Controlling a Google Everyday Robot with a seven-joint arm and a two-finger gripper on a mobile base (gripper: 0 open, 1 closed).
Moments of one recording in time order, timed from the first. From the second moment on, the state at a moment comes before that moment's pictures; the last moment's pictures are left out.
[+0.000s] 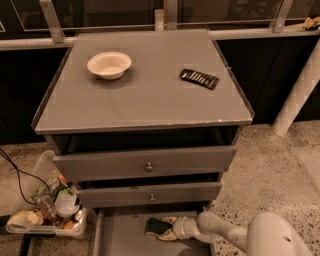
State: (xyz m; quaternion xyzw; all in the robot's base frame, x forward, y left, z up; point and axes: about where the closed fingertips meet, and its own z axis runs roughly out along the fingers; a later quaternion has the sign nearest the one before) arm 0.526 -0.044 0.118 -0.54 0.72 0.24 0.36
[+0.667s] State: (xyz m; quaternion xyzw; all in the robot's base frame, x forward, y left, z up) arm 0.490 -0.081 0.143 -0.52 0.72 0.29 0.36
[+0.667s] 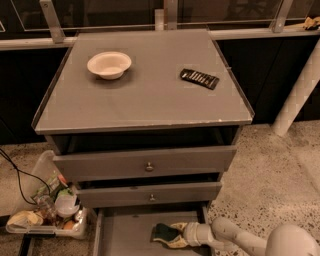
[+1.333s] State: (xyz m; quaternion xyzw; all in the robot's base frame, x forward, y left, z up) arm 0.457 -0.147 0.240 -0.53 0.70 0.26 0.40
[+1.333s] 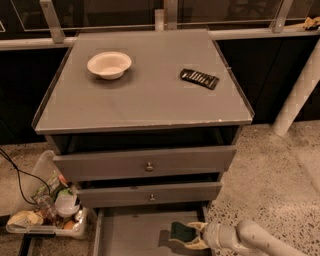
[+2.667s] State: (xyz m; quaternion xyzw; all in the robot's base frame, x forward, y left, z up) arm 0.484 -0.230 0.460 -0.59 0.67 0.17 0.41
